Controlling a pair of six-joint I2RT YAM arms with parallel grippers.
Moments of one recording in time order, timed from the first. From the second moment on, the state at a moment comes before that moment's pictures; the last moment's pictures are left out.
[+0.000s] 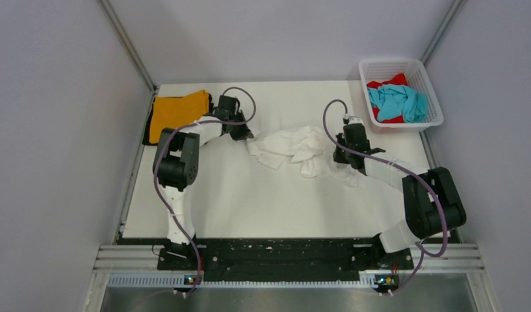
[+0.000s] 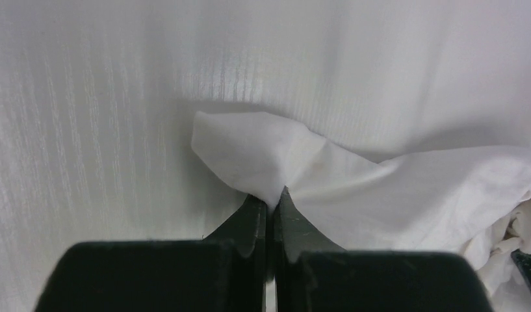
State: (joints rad) left arm -0.25 2.11 1.45 -0.24 0.24 -0.61; right arm 0.29 1.50 0.76 -0.04 0.07 0.34
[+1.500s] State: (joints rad) left arm -0.28 0.54 1.25 -0.21 0.04 -0.45; right arm 0.29 0.68 1.49 -0.26 -0.15 0.07
